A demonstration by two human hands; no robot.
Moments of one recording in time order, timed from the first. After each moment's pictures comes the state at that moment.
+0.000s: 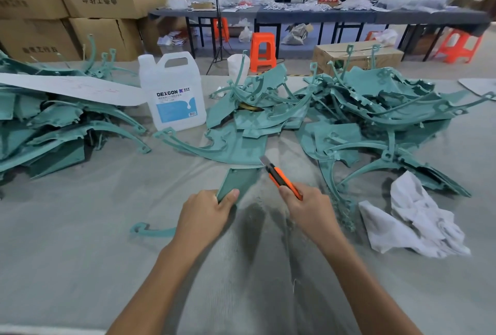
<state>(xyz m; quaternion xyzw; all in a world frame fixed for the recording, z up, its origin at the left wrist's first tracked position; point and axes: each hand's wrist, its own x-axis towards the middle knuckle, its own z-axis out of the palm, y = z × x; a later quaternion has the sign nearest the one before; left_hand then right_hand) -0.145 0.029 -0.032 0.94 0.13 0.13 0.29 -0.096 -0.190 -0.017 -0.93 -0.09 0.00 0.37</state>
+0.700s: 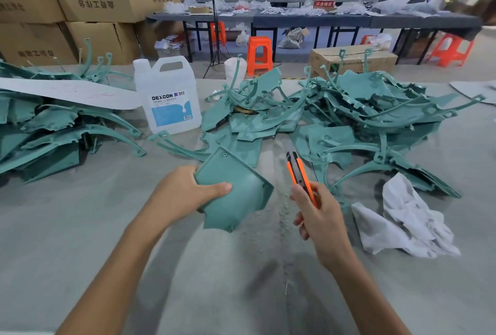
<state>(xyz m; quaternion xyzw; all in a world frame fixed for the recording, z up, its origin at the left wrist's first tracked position) -0.145 0.053 0.038 0.90 0.12 0.03 0.41 -0.117 -0.214 -0.024 -0.73 -0.06 0.01 0.68</state>
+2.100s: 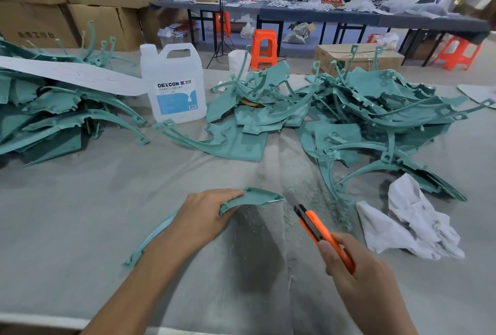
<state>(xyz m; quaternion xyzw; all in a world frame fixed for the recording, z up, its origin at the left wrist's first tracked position) -0.162 0.032 -0.020 0.96 -0.04 0.08 0.27 -0.202 -0.263 -0.015 -0.93 -0.08 -0.04 0.37</state>
